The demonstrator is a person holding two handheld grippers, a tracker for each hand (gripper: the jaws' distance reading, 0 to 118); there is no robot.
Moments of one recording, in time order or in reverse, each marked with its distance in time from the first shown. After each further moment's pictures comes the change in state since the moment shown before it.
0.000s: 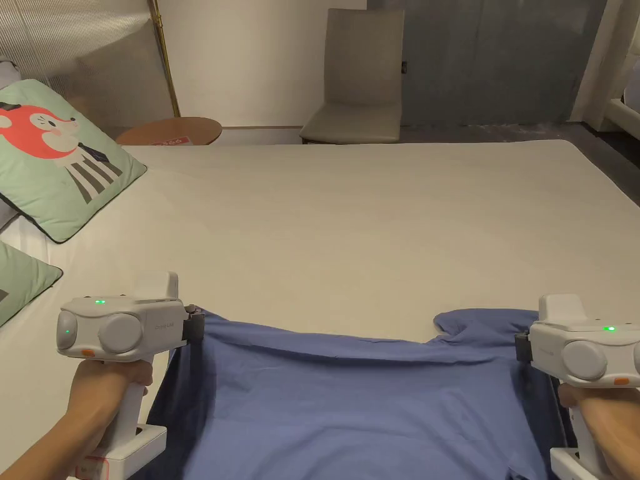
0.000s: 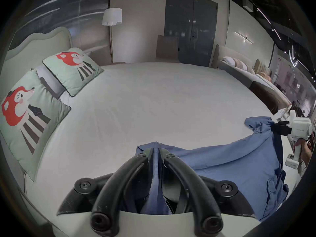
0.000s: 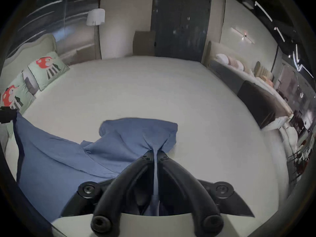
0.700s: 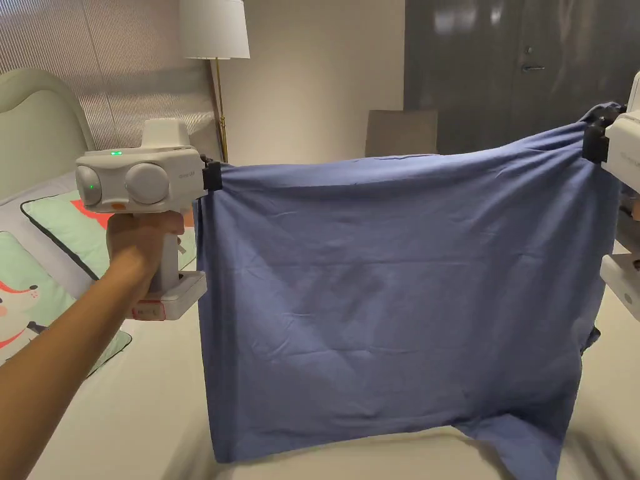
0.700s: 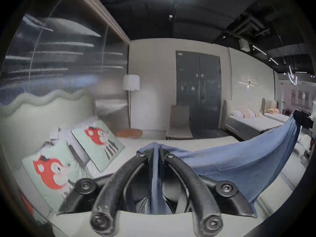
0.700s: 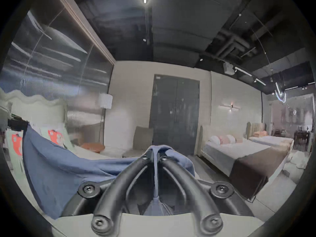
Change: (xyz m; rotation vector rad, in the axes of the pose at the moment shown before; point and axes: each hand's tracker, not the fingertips) left arm 0.008 0.218 0.182 0.577 0.144 0.018; right arm 0.016 0.249 0.211 0.771 -0.019 -0.005
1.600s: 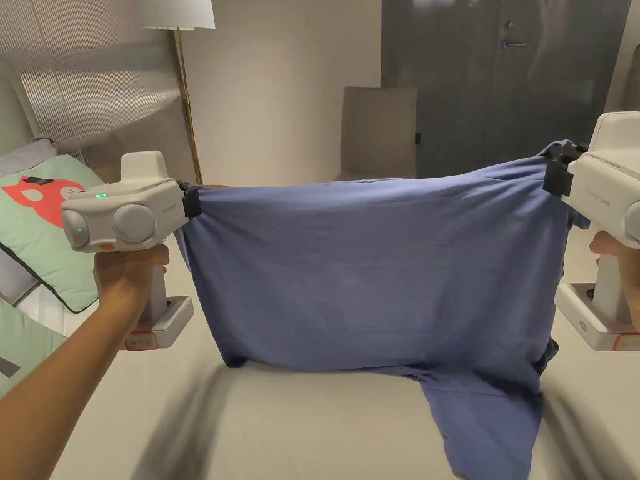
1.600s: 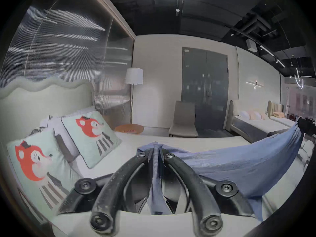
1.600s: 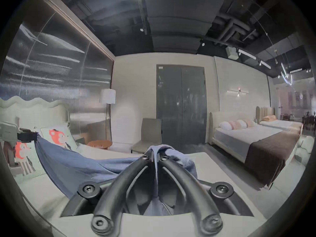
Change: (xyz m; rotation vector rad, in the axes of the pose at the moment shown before) left arm 0.004 -0.107 -0.123 -0.058 0.020 0.057; right arm -0.006 -0.119 -0.080 -0.112 0.076 -0.114
